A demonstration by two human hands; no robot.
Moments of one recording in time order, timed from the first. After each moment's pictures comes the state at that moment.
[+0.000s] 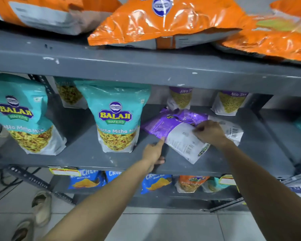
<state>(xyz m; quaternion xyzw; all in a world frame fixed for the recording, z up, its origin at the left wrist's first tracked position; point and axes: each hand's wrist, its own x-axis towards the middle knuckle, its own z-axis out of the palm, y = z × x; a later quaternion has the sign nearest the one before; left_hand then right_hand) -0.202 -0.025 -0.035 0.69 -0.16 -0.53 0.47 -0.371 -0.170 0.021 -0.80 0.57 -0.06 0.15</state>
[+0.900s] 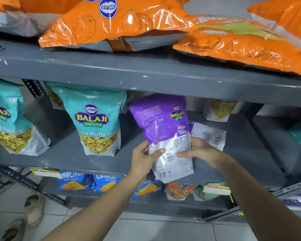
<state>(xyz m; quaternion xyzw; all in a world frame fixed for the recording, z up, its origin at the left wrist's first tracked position) -0.252 -0.020 -0.031 0.52 -0.23 -0.44 0.69 -0.426 -0.170 0.001 -0.68 0.37 -0.07 0.63</state>
